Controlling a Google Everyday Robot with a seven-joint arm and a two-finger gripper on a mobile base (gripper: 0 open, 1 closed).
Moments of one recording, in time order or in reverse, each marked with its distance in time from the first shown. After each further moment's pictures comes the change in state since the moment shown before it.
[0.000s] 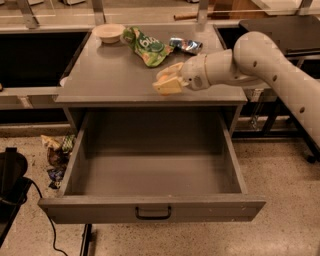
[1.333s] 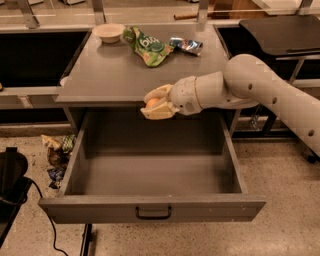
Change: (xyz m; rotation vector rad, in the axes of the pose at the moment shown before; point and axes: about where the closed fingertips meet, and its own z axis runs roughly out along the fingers) arm 0.014 0.086 0.018 -0.092 -0.001 -0.089
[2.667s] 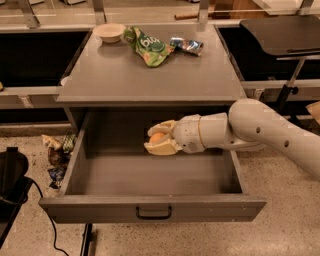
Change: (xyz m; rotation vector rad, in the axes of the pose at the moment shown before) arm 0.062 0.075 0.005 0.020 0.014 0.069
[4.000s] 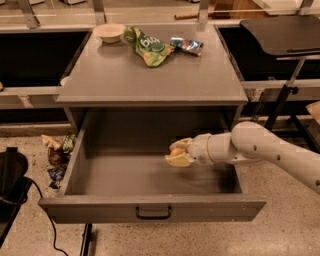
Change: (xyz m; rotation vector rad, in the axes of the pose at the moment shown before) arm 0.133 -0.049 0.002 0.131 0.149 0.154
